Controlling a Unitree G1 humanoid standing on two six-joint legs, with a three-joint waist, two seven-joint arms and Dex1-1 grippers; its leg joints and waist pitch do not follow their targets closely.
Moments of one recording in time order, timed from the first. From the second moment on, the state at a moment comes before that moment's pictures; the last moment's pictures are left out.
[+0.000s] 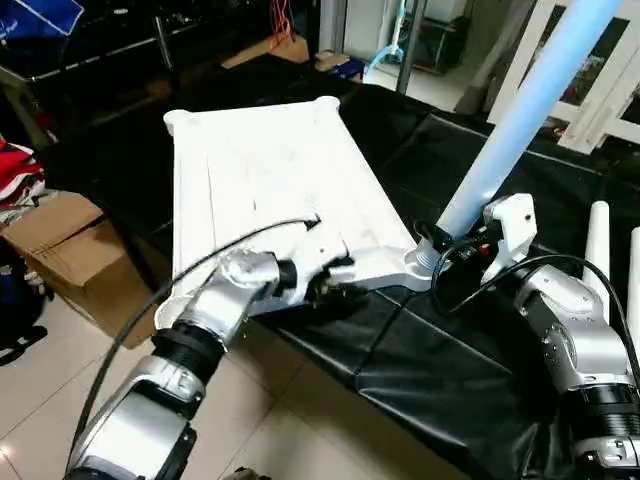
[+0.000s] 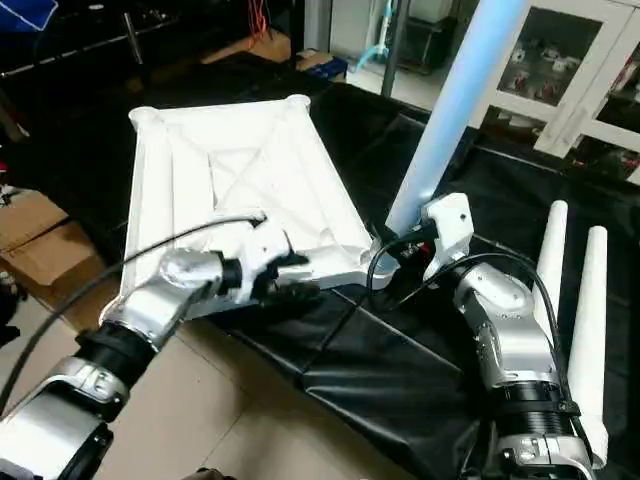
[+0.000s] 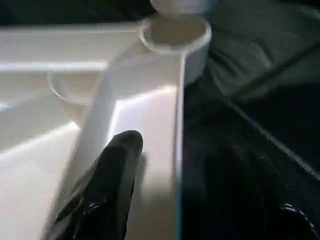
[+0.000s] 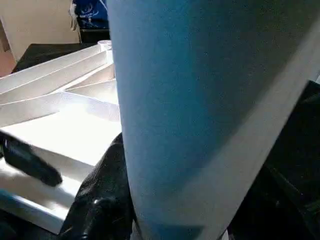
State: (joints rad) left arm -0.70 0.21 -0.36 0.73 0.02 0.04 -0.90; right arm -0.38 -0.37 -0.07 0.33 0.27 0.08 0.69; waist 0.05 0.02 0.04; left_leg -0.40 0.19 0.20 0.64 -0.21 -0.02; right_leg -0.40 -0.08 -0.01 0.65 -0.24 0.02
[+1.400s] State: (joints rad) left arm -0.76 0.25 -0.41 0.77 0.13 0.14 -0.95; right arm -0.38 -0.37 -0.07 0.32 0.29 0.12 0.73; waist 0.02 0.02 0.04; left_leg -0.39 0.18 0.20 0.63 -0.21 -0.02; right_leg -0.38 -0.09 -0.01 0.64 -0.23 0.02
